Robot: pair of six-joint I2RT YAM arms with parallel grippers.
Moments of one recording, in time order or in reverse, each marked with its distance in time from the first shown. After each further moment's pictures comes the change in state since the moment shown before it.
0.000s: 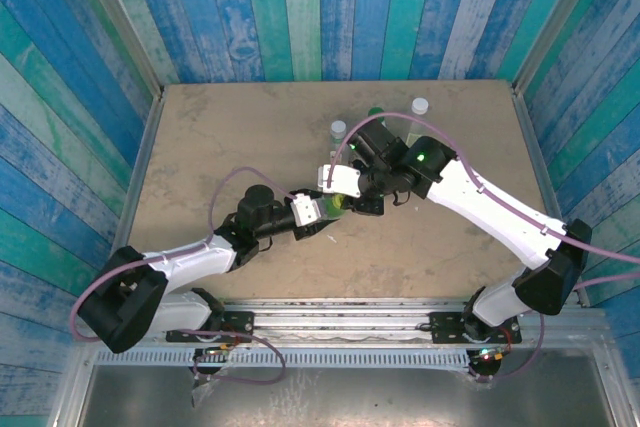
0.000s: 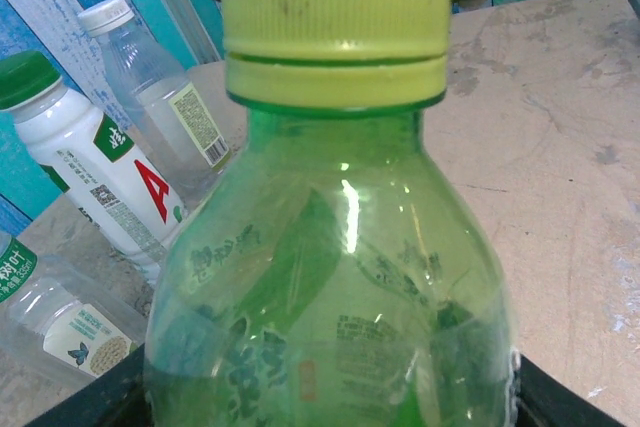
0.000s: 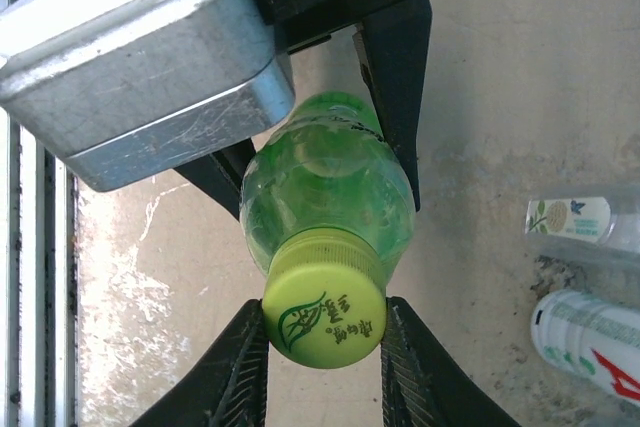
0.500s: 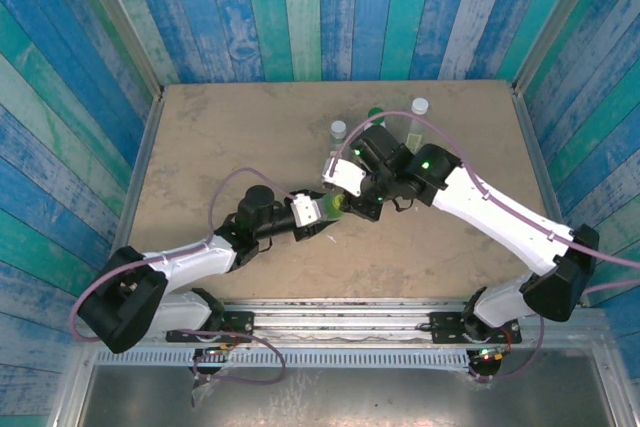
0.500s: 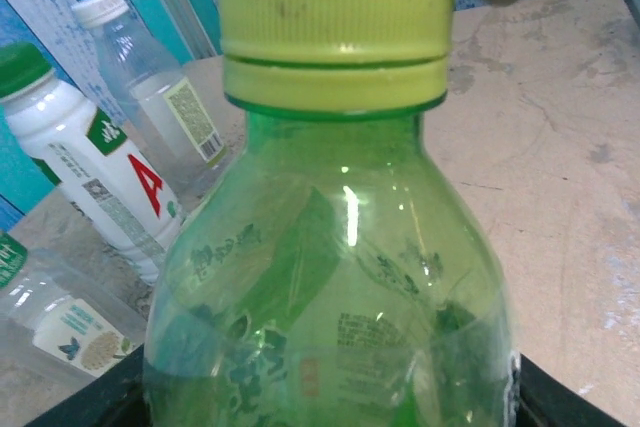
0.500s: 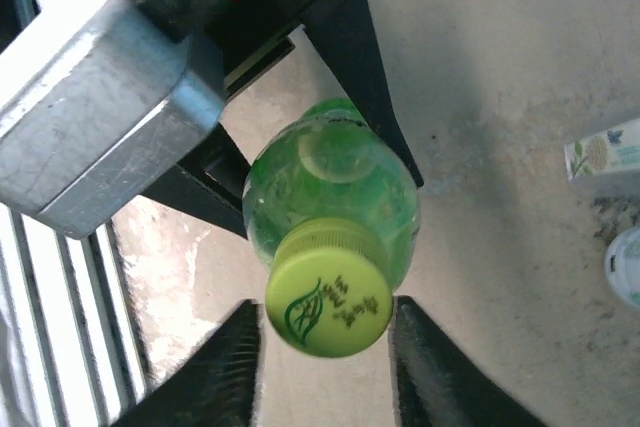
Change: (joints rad) left arm -0.001 -0.001 -0.002 0.000 -0.005 -0.006; right arm 0.002 -0.066 -0.087 0.076 0.008 0.299
